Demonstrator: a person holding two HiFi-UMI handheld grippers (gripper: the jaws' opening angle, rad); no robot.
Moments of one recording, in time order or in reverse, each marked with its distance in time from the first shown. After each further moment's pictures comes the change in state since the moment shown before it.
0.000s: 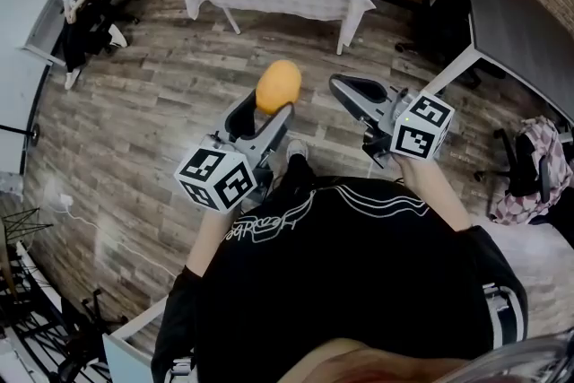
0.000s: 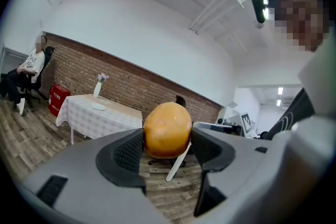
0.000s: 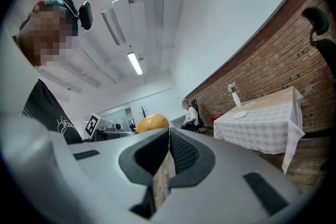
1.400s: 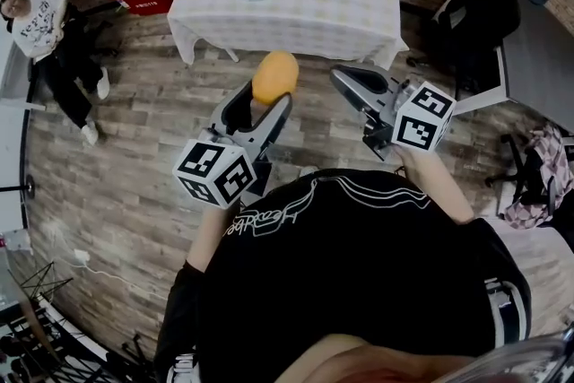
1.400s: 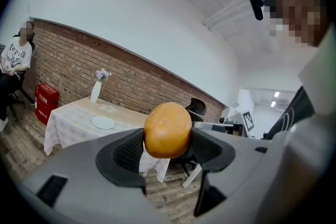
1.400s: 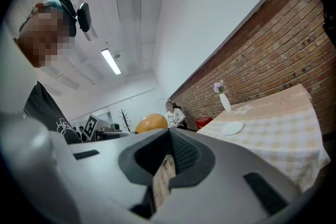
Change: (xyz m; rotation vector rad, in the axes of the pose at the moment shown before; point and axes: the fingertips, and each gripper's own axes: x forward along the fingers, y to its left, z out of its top) left arm 0.167 0.279 0.133 0.007 0.063 -0.089; right arm 0.240 -0.223 0.081 0.050 -0.012 -0.139
